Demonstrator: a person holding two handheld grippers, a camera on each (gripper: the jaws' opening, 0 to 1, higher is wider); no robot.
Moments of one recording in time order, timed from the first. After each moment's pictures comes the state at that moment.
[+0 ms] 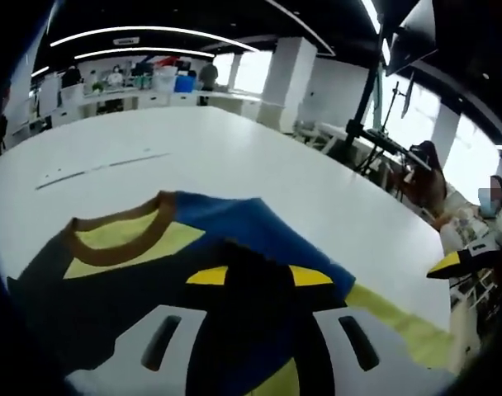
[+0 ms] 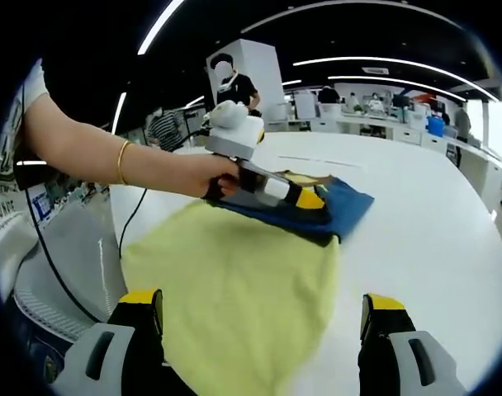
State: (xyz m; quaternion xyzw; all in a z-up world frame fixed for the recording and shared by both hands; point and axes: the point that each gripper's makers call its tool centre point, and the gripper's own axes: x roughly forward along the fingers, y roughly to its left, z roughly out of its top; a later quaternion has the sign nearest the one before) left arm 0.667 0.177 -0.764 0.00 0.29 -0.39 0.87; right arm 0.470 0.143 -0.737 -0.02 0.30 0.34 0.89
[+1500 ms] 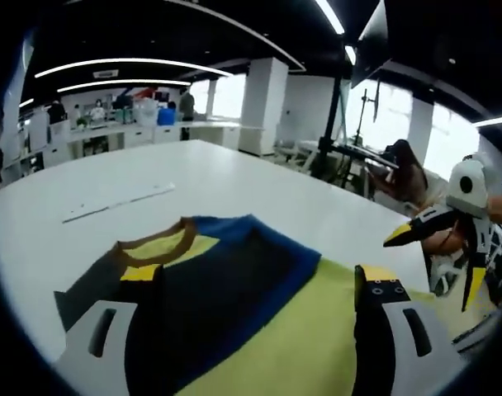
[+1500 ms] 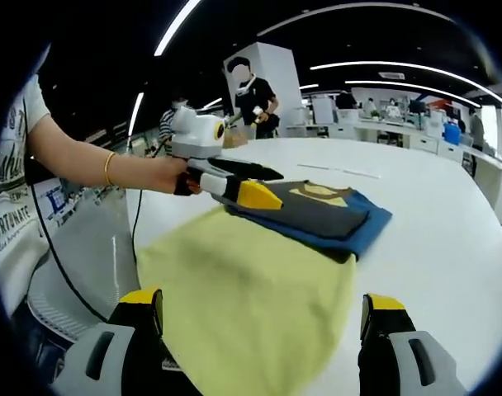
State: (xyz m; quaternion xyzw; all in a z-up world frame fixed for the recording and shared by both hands) left arm 0.615 0.256 -0.708 0.01 0.20 -0.44 0.88; right arm 0.469 0.161 -0.720 -0.02 0.28 0.39 0.88
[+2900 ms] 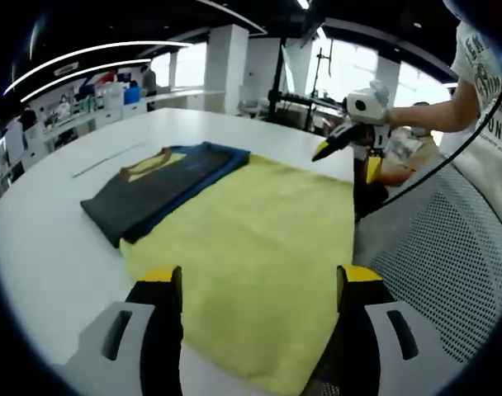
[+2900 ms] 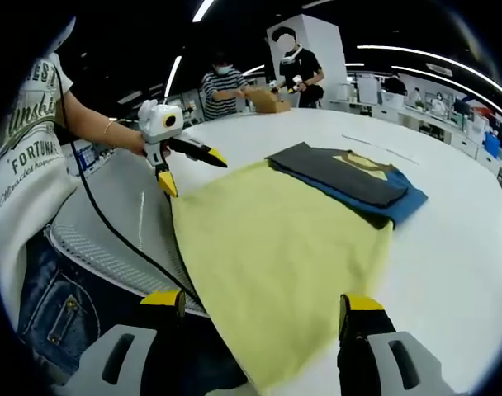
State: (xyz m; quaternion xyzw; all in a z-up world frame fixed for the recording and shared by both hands) left arm 0.441 0.378 -0.744 0.11 0.28 -0.51 0.80; right arm 0.409 0.156 -0.747 -0.09 0.34 0.48 0.81
